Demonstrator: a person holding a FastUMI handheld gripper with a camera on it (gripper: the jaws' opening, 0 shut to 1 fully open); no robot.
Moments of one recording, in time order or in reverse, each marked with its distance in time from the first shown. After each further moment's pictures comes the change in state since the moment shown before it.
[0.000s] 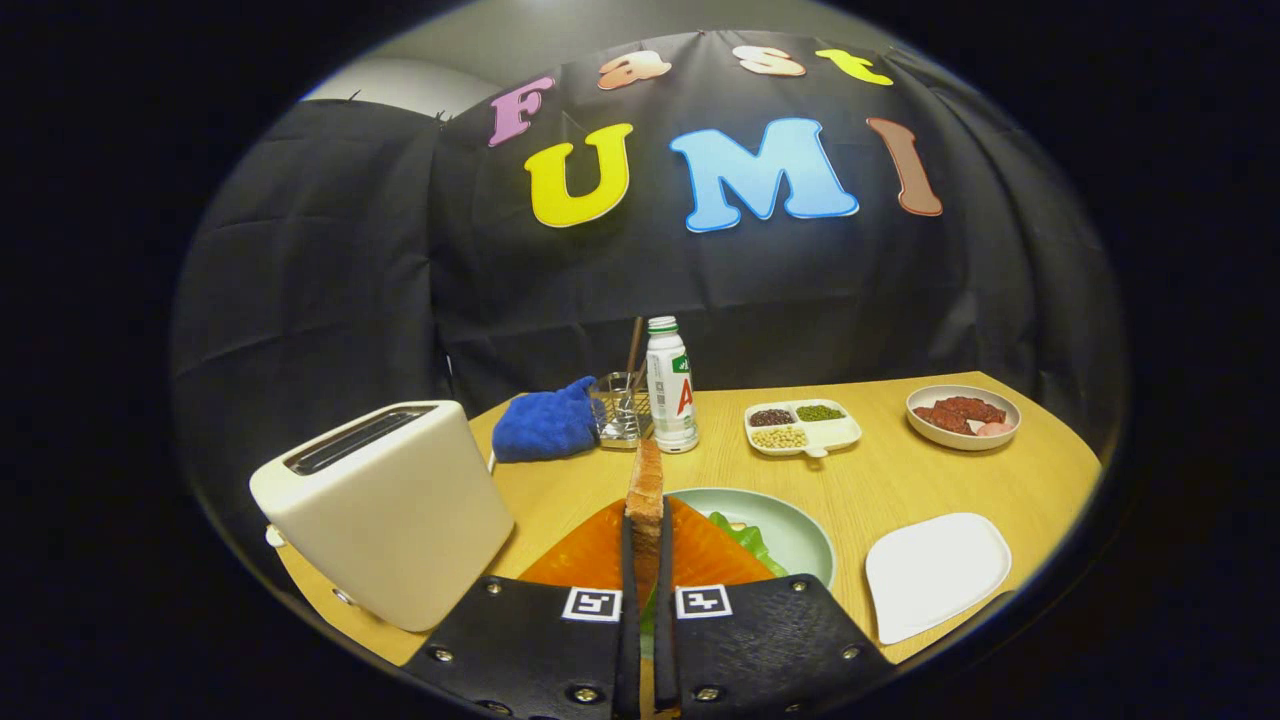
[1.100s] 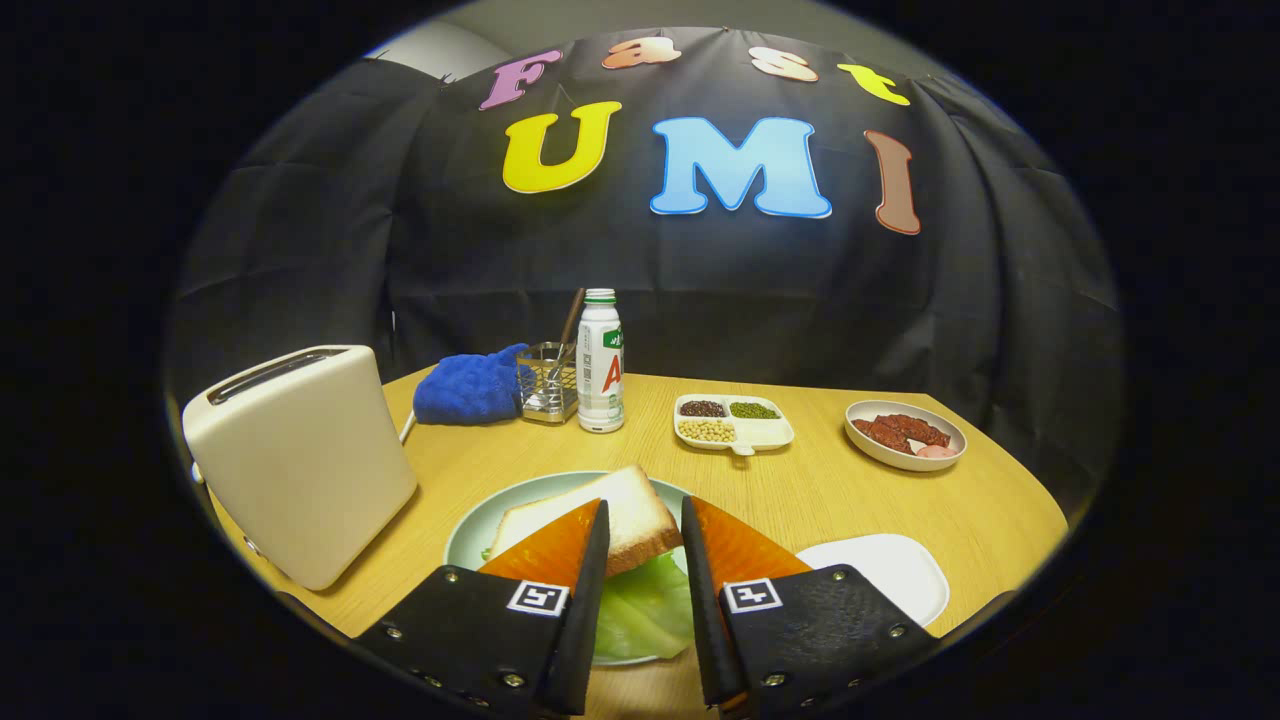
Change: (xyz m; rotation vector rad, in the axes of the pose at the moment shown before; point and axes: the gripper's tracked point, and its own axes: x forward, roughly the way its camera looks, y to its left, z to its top) arm 0.014 -0.057 -0.019 -0.115 0.047 -0.136
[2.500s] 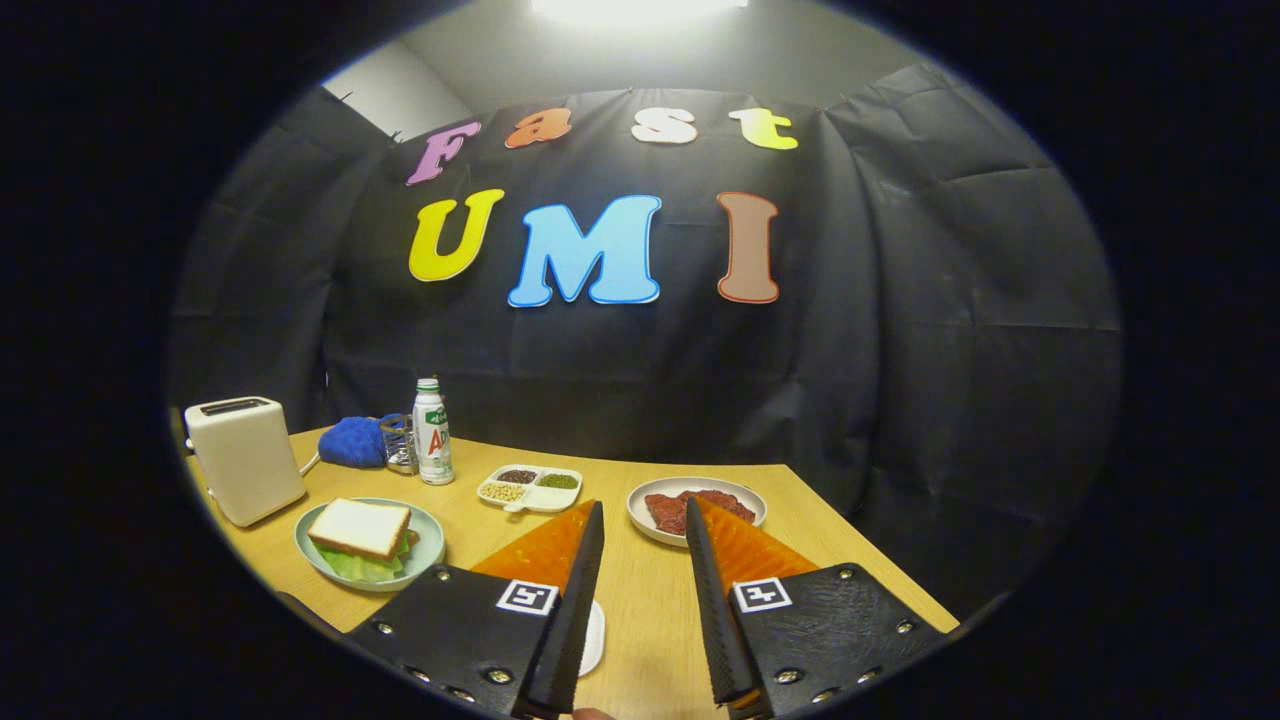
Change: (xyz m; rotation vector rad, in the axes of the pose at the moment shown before) arm -0.096 -0.277 0.045 0.035 -0.241 -0.157
